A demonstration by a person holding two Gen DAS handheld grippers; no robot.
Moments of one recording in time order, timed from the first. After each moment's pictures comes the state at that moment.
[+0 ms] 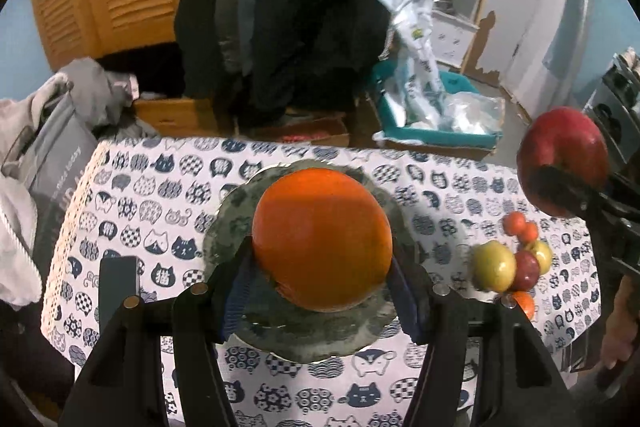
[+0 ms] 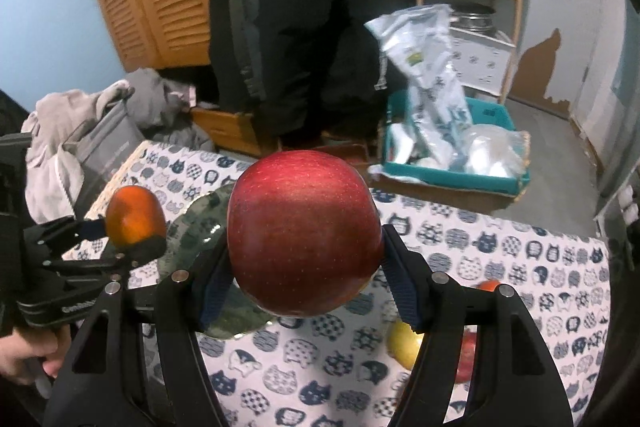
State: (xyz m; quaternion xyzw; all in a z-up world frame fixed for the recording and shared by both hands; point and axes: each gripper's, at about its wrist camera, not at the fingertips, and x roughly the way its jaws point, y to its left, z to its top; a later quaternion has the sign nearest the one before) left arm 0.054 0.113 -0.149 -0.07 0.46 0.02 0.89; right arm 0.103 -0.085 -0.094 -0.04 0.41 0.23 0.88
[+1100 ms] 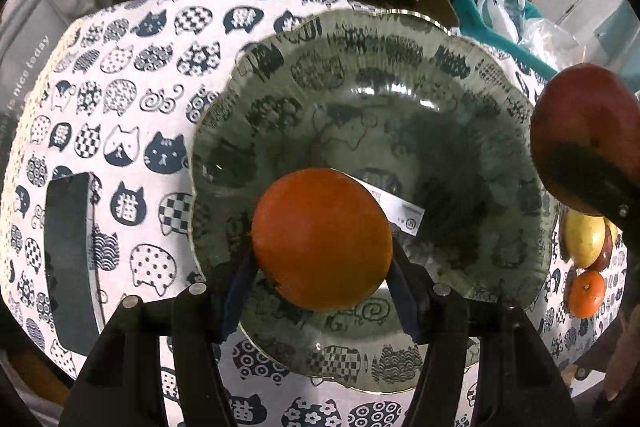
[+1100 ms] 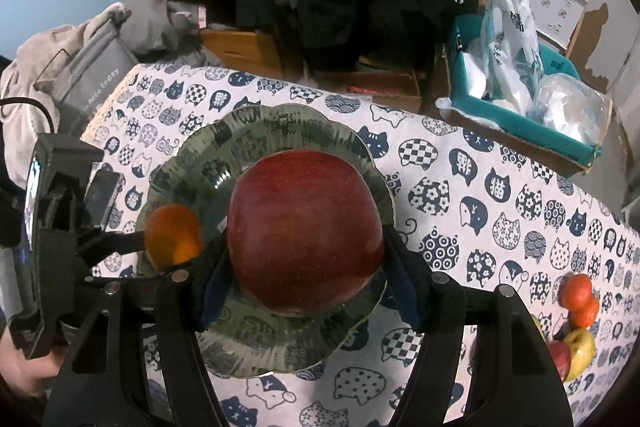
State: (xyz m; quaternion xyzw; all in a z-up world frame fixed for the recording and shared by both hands) left arm 0.093 0.157 -0.291 -0.11 0.61 0.05 0.78; right arm 0.143 -0.002 -0.206 -0.08 0.51 0.25 0.82
